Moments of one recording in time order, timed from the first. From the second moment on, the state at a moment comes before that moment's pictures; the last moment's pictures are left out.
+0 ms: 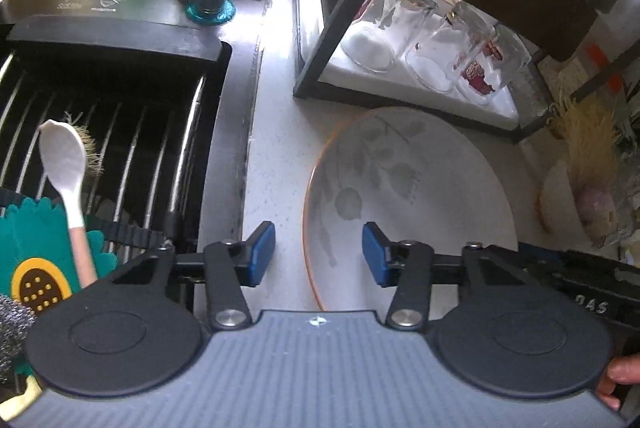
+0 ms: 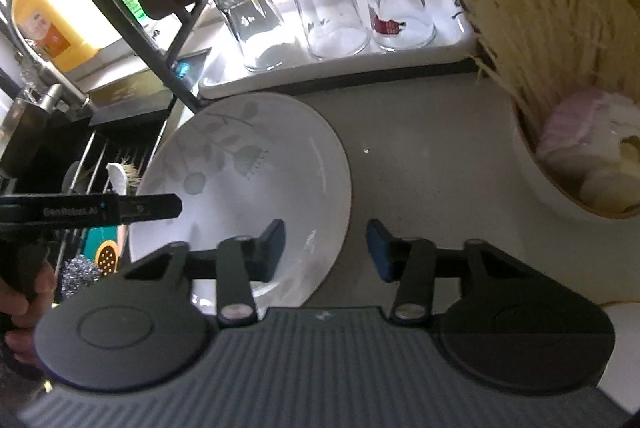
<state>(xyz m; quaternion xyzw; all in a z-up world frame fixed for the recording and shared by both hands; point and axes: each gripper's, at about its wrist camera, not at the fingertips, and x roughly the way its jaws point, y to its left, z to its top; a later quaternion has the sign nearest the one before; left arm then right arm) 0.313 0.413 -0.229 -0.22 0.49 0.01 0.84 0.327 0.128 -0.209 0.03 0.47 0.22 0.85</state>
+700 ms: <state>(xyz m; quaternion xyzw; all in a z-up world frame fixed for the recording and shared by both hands) 0.346 0.410 -0.231 -0.20 0.52 -0.02 0.83 0.340 0.138 -0.217 0.03 0.49 0.22 0.84</state>
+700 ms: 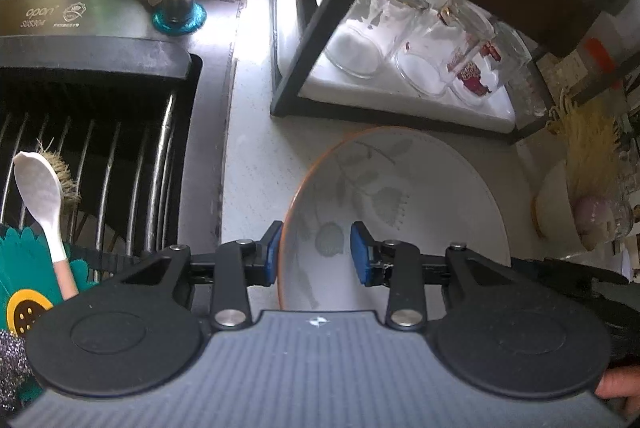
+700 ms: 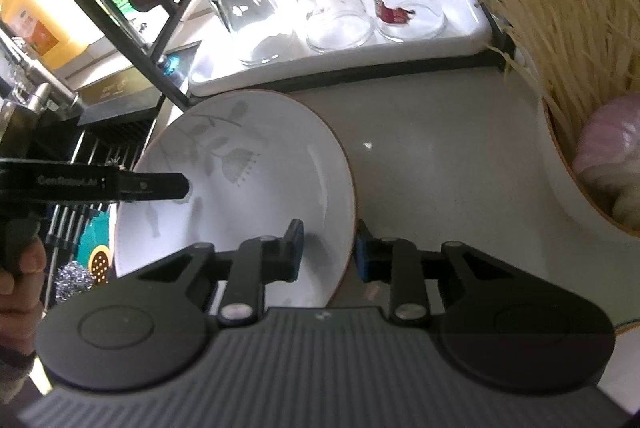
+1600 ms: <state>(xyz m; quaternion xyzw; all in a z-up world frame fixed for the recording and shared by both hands) 0.285 0.327 -0.134 -0.22 0.49 -0.03 0.84 0.287 0.051 -0.136 0.04 0.43 0.22 0.88</state>
